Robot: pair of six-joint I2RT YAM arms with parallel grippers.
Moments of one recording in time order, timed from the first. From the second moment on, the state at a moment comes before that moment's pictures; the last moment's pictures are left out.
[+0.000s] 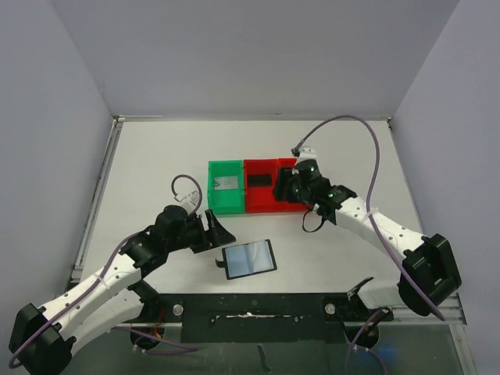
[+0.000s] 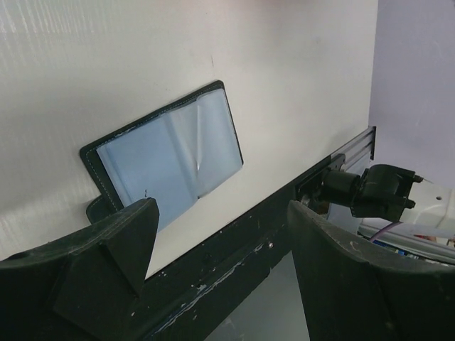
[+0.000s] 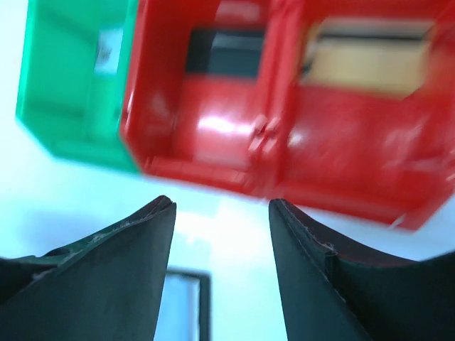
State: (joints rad) left arm -0.67 0.80 0.48 -0.26 0.24 -0.96; right arm 0.54 1.38 1.01 -0.29 0.12 0.43
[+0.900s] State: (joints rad) left arm -0.88 1.10 0.51 -0.24 0.10 -1.03; right arm 0.93 1.30 0.57 -0.10 0.06 0.89
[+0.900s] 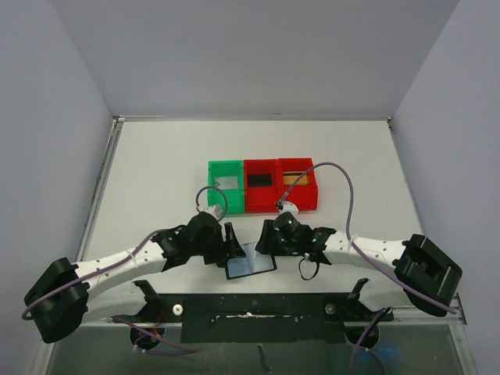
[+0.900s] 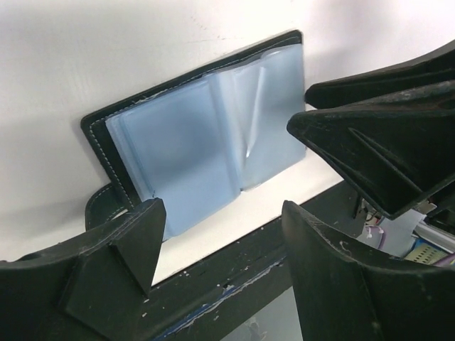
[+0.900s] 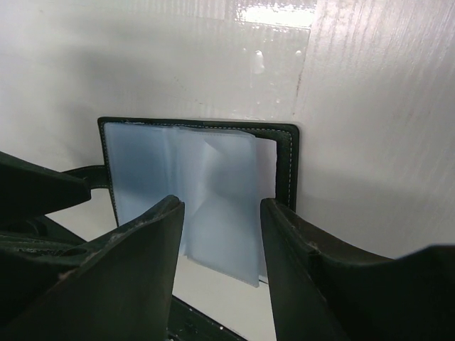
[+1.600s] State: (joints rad) left arm -0.89 1.20 0.43 -0.10 0.12 -1.06; right arm 0.95 1.39 0.59 -0.02 -0.02 0.89
